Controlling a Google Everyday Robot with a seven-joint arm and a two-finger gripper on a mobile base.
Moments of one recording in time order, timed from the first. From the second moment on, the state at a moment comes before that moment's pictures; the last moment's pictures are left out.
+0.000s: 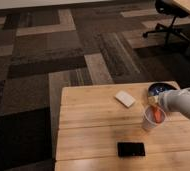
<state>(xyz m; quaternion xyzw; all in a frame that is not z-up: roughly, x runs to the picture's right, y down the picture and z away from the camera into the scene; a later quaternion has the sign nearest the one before) 0.289 0.066 0.669 -0.04 -0.01 0.65 0.76</state>
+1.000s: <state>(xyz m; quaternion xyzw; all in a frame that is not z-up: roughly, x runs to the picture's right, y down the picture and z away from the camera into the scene) 0.282 0.086 0.667 -0.05 -0.02 0.64 0.76</state>
